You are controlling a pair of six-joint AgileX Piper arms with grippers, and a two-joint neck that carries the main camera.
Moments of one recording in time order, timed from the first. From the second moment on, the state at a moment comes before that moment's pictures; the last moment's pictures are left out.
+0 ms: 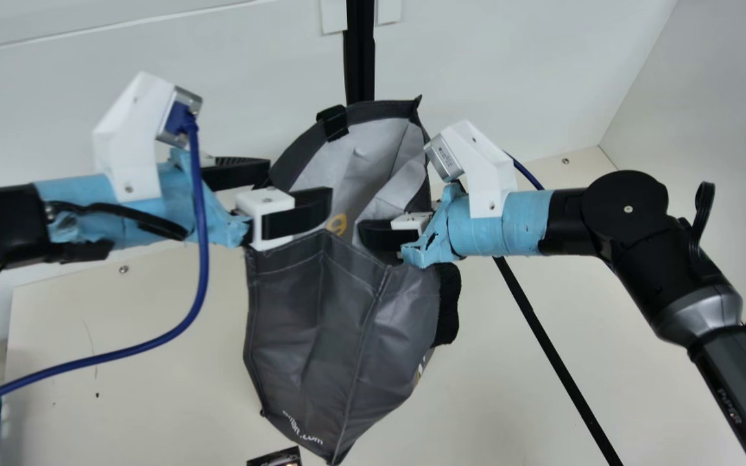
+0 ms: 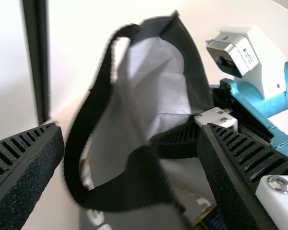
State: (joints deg) left arm -23.7 111.5 -123.8 -52.6 63.9 33.3; right arm -6.5 84.9 -76.7 59.5 58.3 -47.8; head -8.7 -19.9
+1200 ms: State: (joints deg) left arm -12.6 89.4 -104.0 -37.1 58.8 28.9; right arm -6.5 84.9 -76.7 59.5 58.3 -47.8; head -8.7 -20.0
